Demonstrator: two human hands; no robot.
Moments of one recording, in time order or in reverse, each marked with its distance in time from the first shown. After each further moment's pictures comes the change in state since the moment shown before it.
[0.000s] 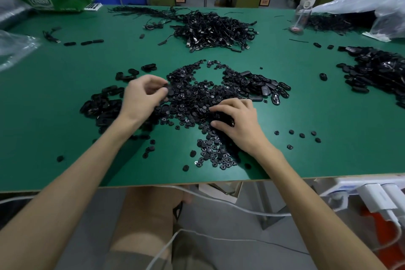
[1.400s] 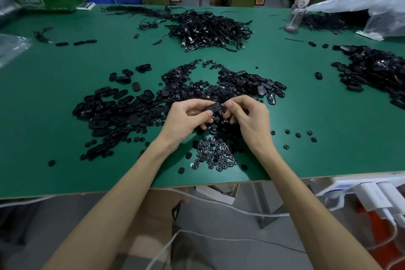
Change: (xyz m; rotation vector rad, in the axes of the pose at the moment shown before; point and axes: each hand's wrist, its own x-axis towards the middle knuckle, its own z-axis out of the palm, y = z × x) left_hand -0.038 0.018 0.086 -0.442 -0.284 -0.020; right_hand -0.005 0.000 -0.012 0.552 0.279 0.190
